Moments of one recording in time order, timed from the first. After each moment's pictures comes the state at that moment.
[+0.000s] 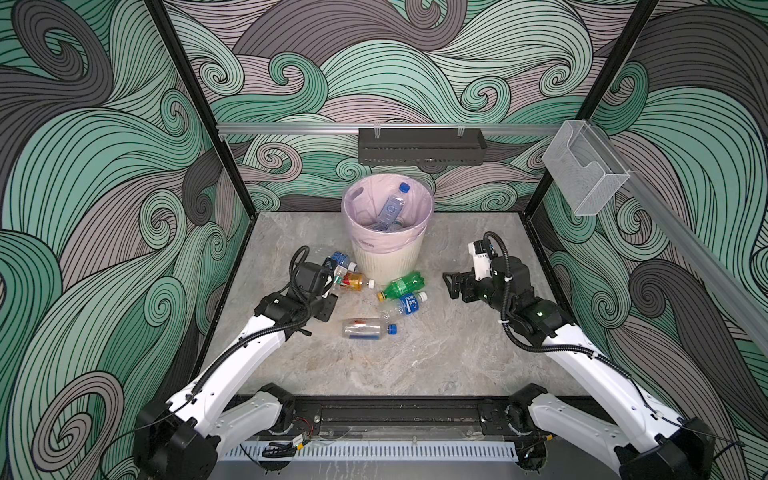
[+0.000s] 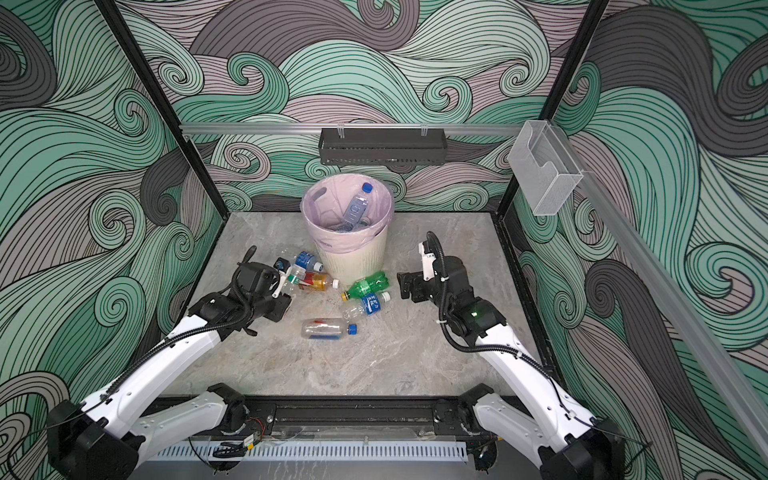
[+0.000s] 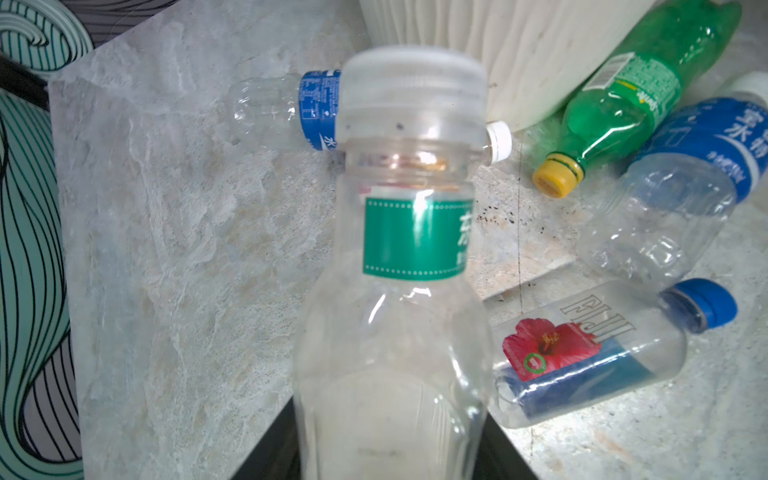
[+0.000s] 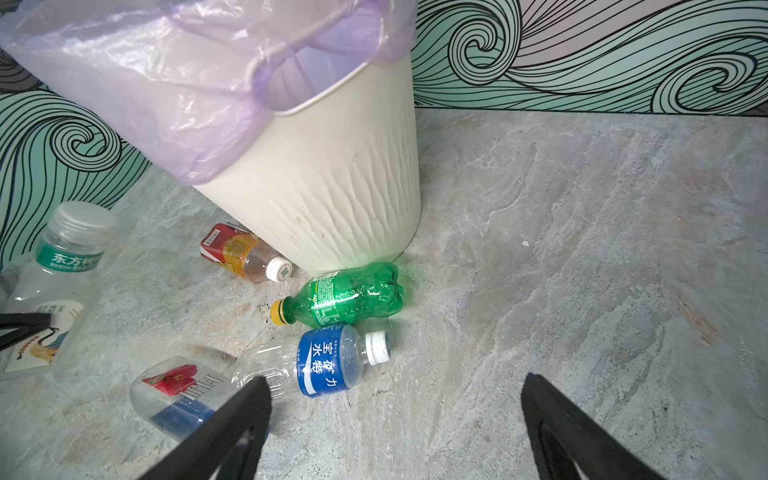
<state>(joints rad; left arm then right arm) -0.45 1.01 0.85 -0.74 -0.21 -0.02 0.47 0.99 0.84 -0.39 0.00 0.21</state>
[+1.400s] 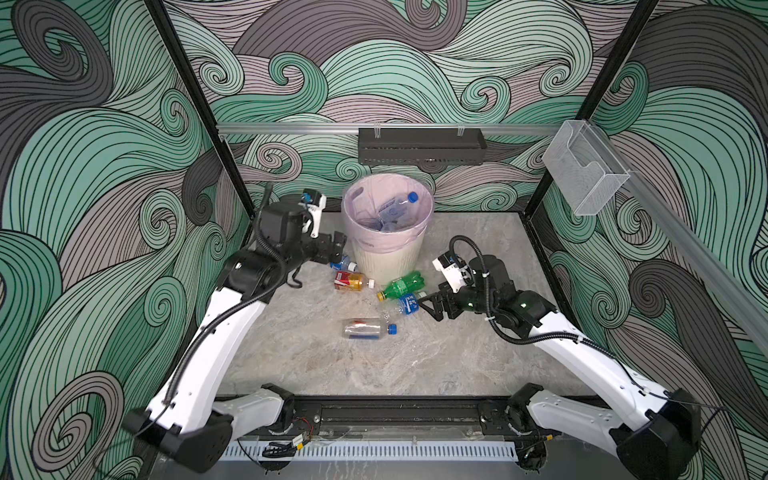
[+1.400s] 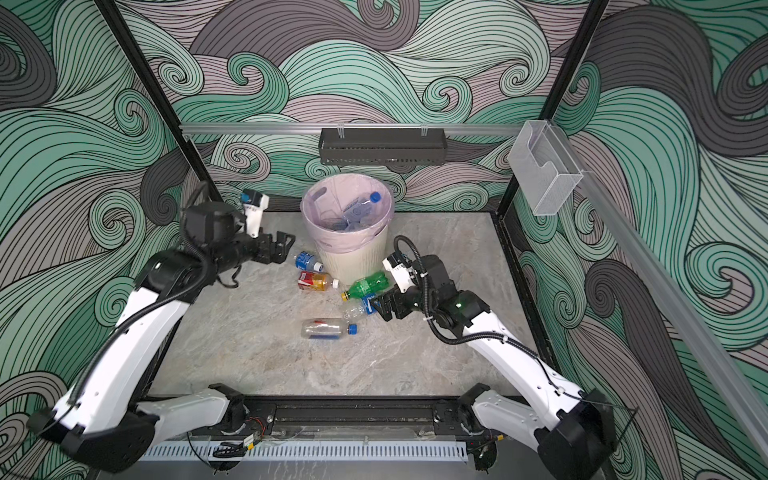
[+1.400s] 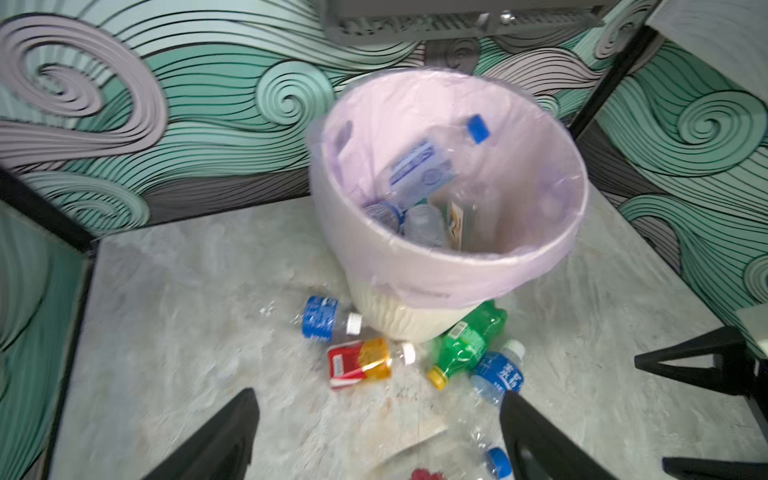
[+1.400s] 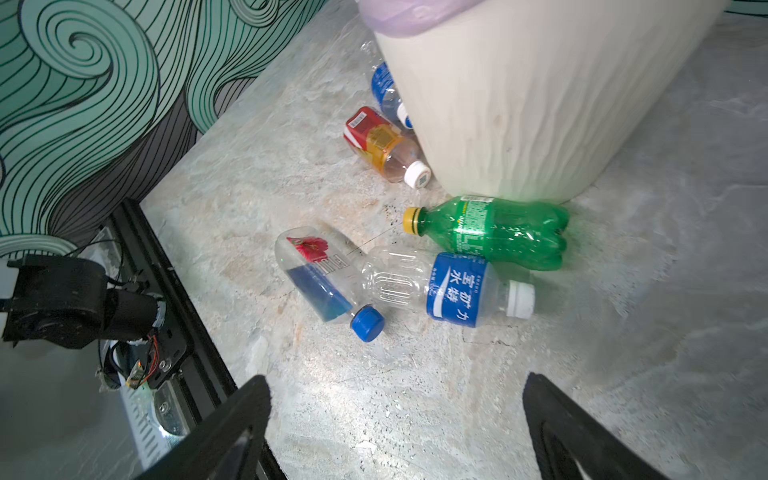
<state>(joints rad) -0.36 1.10 1.45 -0.87 -0.06 -0.10 0.61 1.13 0.93 -0.51 -0.33 0.07</state>
